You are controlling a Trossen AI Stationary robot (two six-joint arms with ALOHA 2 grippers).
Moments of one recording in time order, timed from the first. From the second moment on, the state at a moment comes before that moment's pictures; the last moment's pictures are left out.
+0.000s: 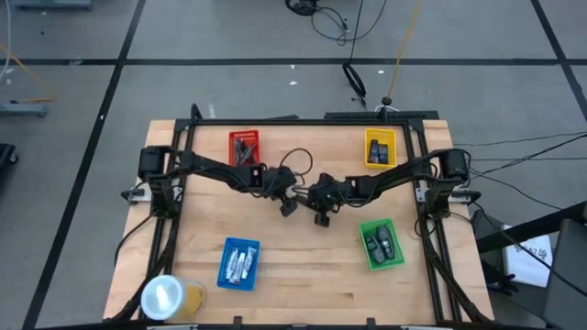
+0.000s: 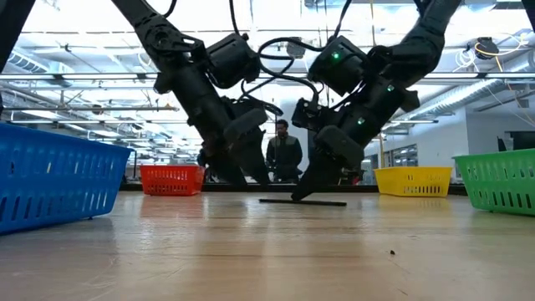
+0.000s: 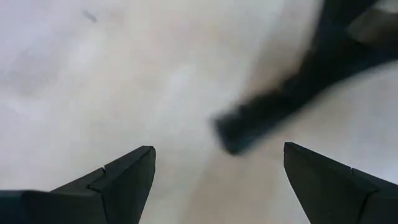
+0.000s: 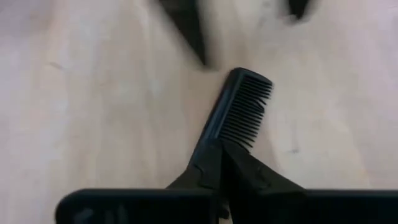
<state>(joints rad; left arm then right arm) 0.12 1.85 1.00 -0.08 -0.02 -0.37 -0.05 1.83 0.72 0.14 0.04 0.06</state>
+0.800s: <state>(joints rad) 0.09 2.01 1.01 0.18 0.29 -0.48 -0.04 1.73 0.72 0.19 -0.03 0.11</state>
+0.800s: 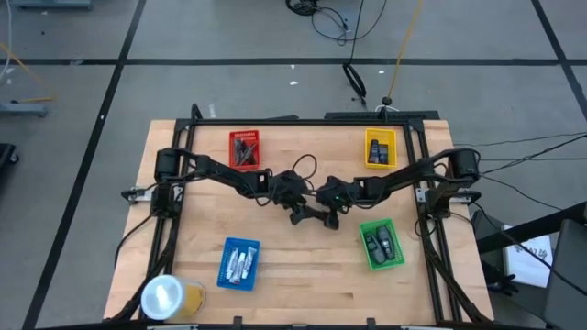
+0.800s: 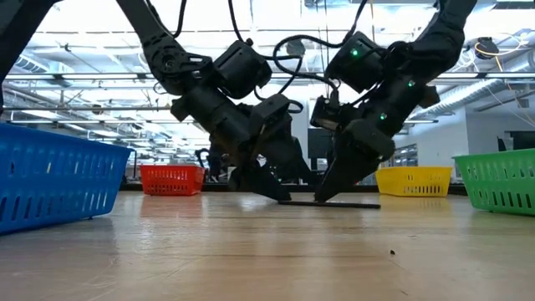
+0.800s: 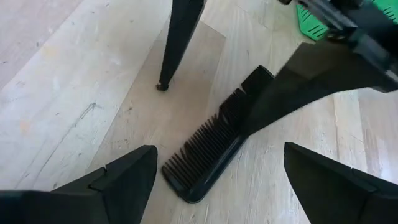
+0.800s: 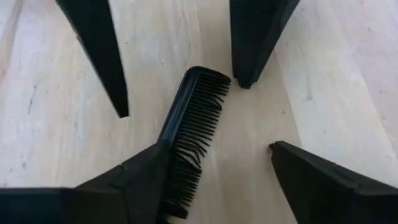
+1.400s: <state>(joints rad) 0.09 2.01 1.00 0.31 0.32 -0.48 0.08 1.82 0.72 0.20 0.18 0.18</state>
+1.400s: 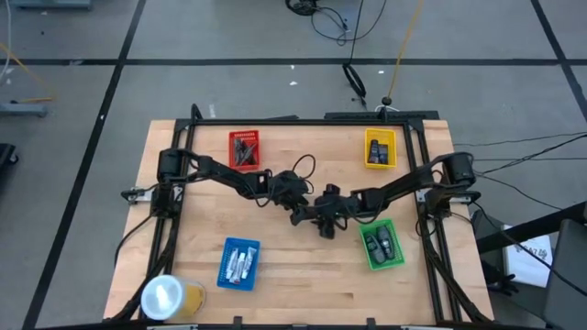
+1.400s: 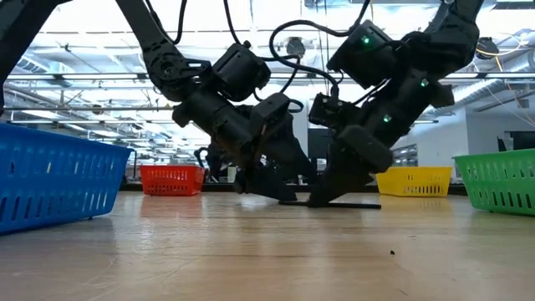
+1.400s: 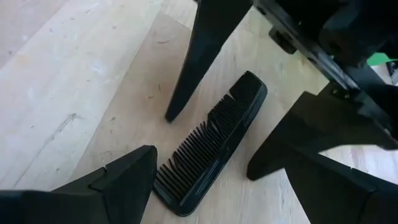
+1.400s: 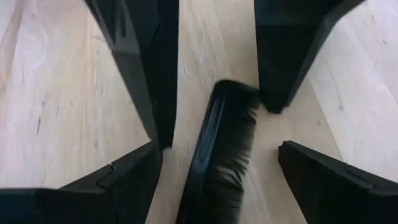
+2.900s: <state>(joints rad) 0.14 1.99 1.00 0.26 0.38 -0.41 0.00 1.83 0.72 0.13 0.14 0.10</state>
